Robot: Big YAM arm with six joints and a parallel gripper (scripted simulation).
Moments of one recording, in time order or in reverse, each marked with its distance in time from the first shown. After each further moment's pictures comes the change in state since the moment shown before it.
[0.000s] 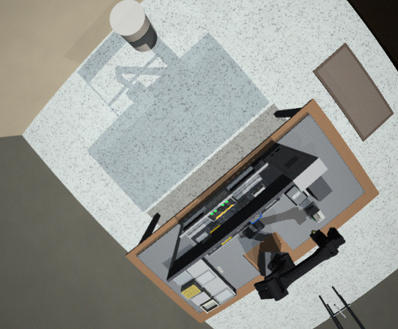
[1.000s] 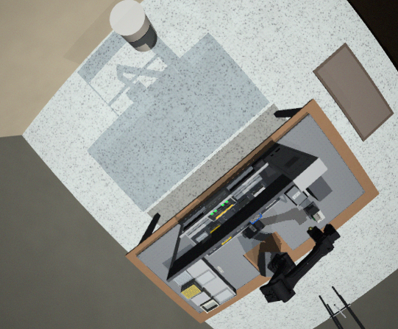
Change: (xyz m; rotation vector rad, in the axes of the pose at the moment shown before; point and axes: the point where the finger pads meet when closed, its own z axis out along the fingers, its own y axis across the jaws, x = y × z) arm -0.001 0.000 0.043 0.000 -0.002 0.003
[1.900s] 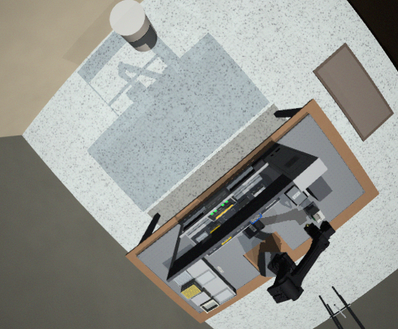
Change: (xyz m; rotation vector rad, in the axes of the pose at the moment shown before) arm 0.002 0.000 0.044 -0.001 0.008 0.003
